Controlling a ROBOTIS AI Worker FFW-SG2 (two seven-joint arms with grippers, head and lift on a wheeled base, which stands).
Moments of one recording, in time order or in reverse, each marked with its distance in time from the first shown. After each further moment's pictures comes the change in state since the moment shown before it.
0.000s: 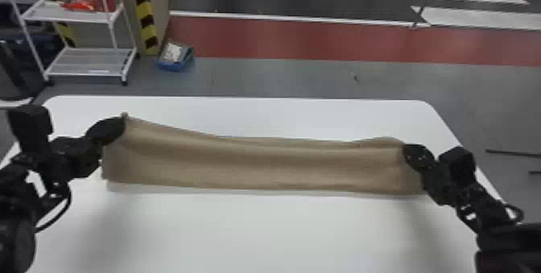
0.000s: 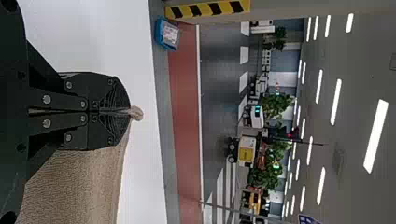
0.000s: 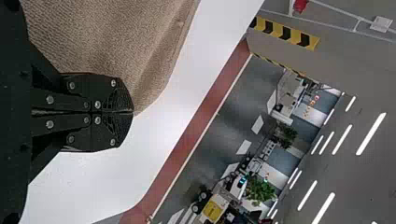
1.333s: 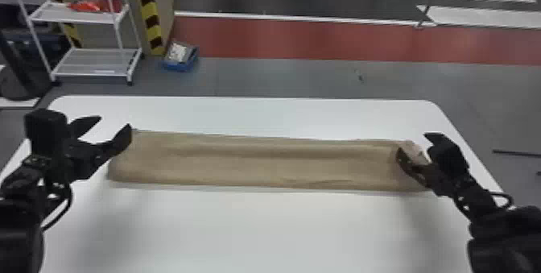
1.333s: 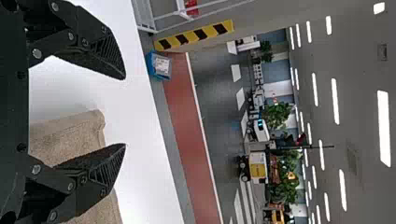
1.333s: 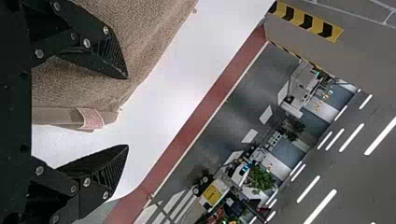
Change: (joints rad) left arm 0.008 0.007 -0.013 0.035 -0.162 -0.109 0.079; right arm -0.095 -0.013 0.047 0.128 0.107 -0.024 -0.113
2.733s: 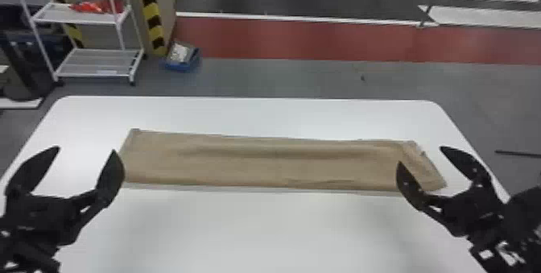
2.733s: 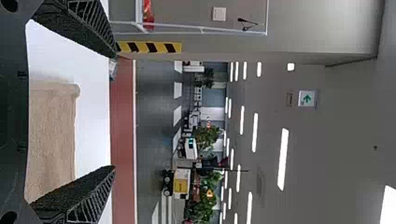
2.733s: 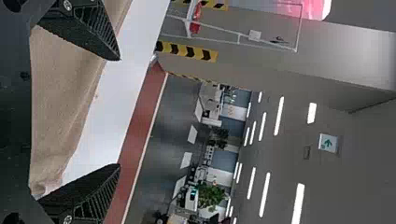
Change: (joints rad) left arm 0.544 -0.102 0.033 -0.521 0.213 -0.274 0.150; right arm 0.444 0.168 -0.104 -0.589 -0.501 -0.053 0.250
